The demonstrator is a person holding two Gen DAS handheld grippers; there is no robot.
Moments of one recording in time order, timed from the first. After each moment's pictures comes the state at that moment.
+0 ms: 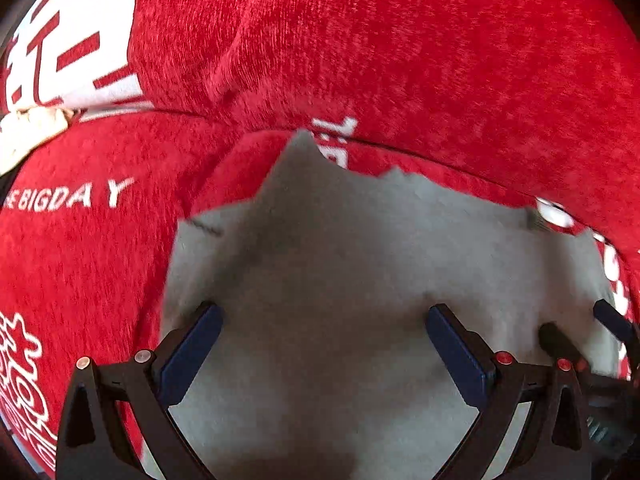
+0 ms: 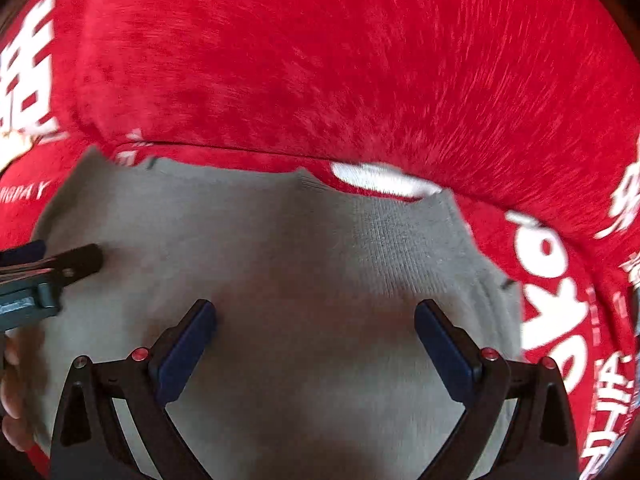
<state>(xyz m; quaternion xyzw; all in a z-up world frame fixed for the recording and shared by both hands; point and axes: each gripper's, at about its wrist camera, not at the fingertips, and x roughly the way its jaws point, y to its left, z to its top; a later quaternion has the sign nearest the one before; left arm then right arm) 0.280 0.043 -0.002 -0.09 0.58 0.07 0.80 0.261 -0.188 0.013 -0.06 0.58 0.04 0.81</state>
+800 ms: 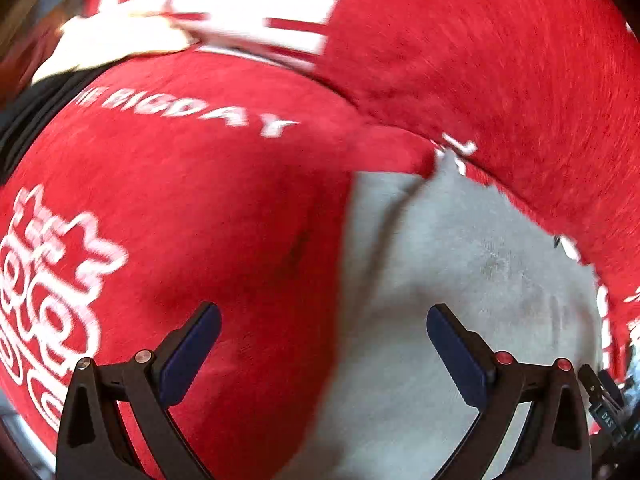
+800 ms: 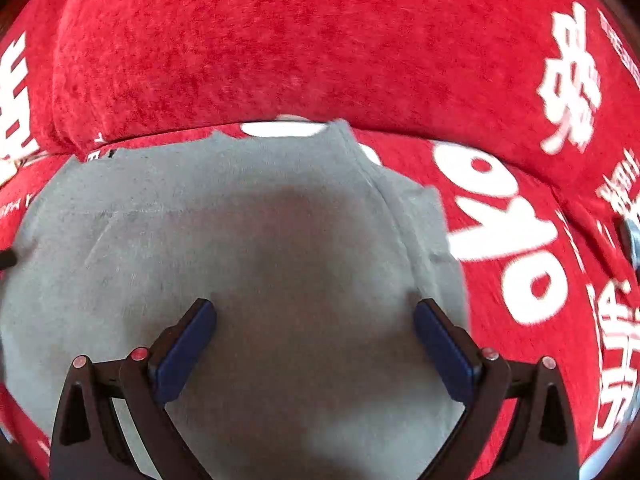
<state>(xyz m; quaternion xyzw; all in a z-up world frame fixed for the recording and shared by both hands) 0.172 0.154 0.014 -0.20 0.55 0.13 0.80 0.164 -0.240 0.058 -0.03 0.55 -0.04 0.83</state>
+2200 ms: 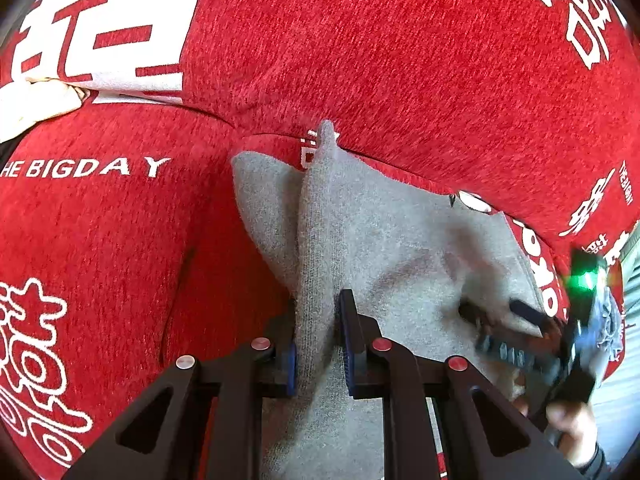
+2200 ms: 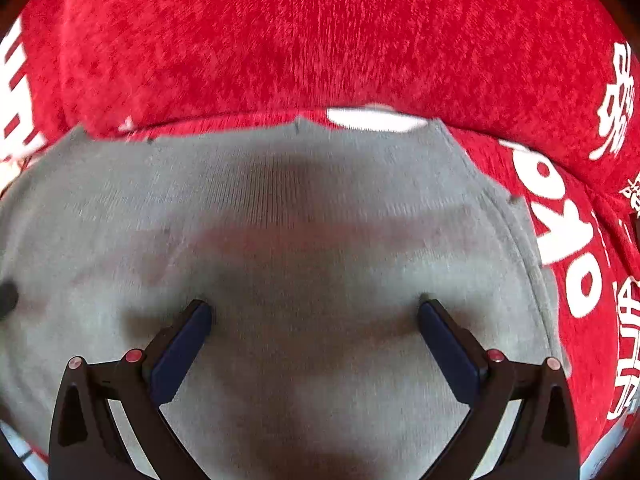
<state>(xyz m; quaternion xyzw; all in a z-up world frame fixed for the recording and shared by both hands) 0.192 0.102 0.056 -0.17 0.55 -0.04 0.82 0.203 -0.168 0.032 -0.03 0.60 -0.01 0.80</state>
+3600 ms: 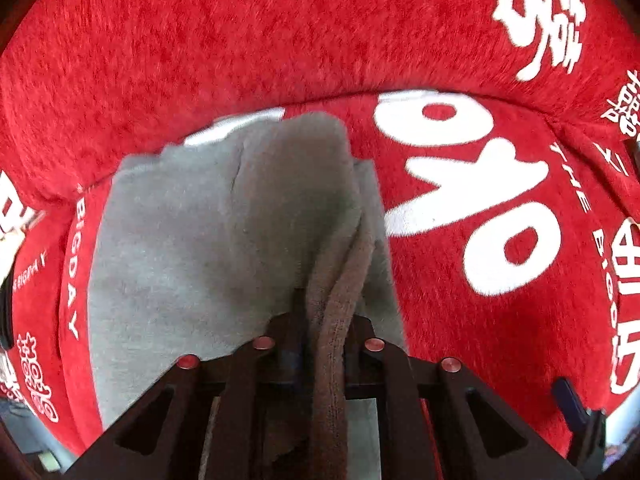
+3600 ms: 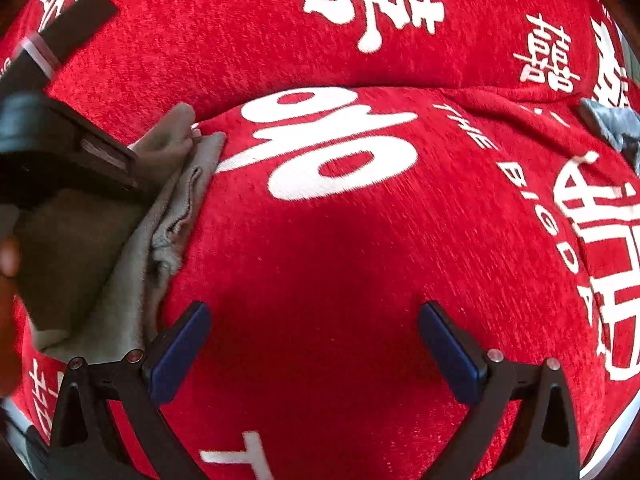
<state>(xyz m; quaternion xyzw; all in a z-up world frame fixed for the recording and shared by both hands) 0.242 -0.295 0.033 0.08 0.62 -0.02 0.78 0.077 -0.434 0.051 0.09 0.53 -0.04 0.84</state>
